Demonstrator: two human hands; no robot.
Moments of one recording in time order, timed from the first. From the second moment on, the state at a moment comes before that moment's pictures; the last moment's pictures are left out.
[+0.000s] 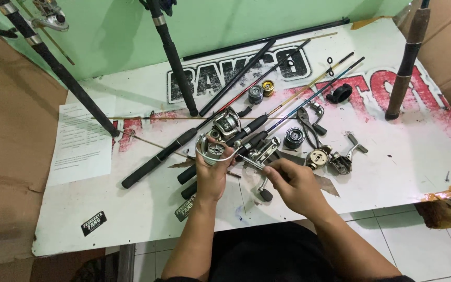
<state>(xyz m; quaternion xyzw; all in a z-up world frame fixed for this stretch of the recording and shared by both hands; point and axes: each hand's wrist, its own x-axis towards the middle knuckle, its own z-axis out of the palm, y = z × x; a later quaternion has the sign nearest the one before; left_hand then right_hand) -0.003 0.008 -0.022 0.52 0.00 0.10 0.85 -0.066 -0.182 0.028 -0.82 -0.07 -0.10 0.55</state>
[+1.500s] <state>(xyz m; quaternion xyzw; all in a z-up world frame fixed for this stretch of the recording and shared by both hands) -0.004 0.011 -0.007 0.51 -0.07 0.09 0.85 -0.065 -0.182 0.028 -0.78 -0.08 -0.07 0.61</state>
